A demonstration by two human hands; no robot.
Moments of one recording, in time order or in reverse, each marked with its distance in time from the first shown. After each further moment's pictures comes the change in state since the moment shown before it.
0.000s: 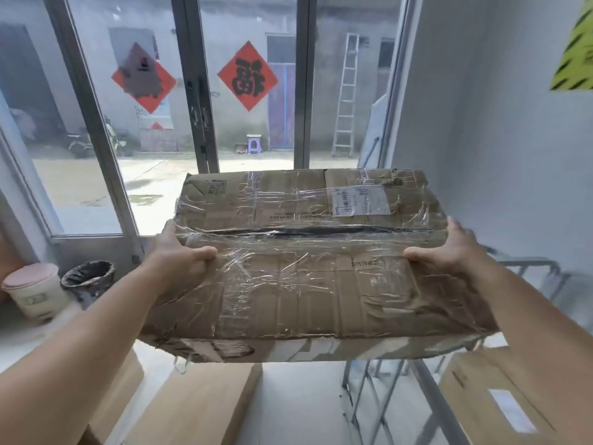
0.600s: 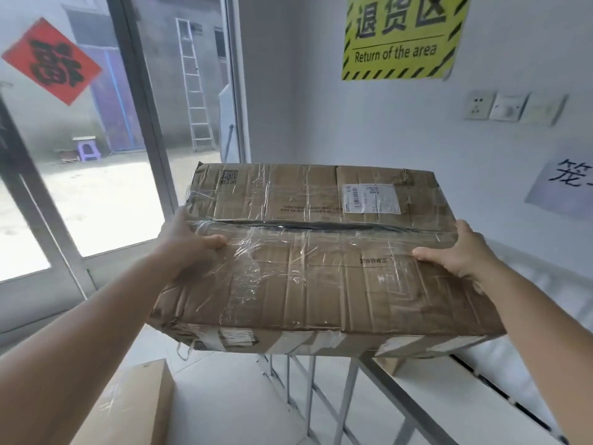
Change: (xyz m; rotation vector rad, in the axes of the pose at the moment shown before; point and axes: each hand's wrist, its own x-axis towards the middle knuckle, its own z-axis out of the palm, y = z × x) left_hand -0.115 0.093 0.109 0.025 -0.452 0.358; right_hand -0.234 0.147 -0.124 0.069 0.375 0.431
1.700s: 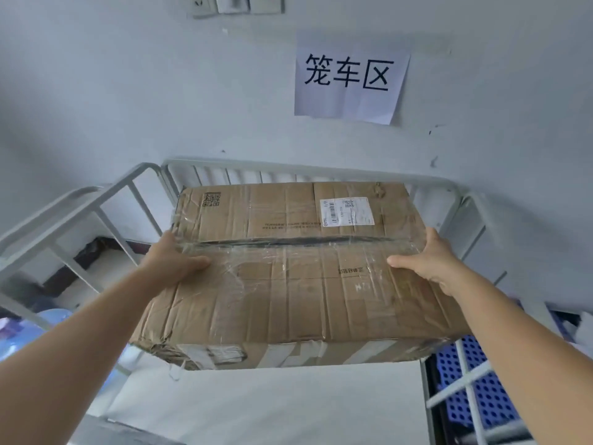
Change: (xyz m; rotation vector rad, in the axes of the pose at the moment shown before) left_hand 0.041 0.165 0.463 0.209 -0.735 0.250; right_hand 0.051 0.329 -0.129 0.138 0.249 0.708
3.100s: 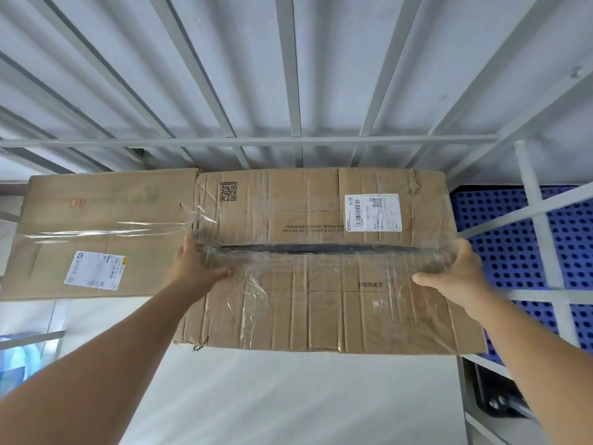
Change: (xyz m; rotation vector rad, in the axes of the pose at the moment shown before) left_hand 0.312 -0.145 0.402 0.216 -0.381 -0.106; right_hand 0.303 0.272 0.198 -0.088 -0.020 0.540
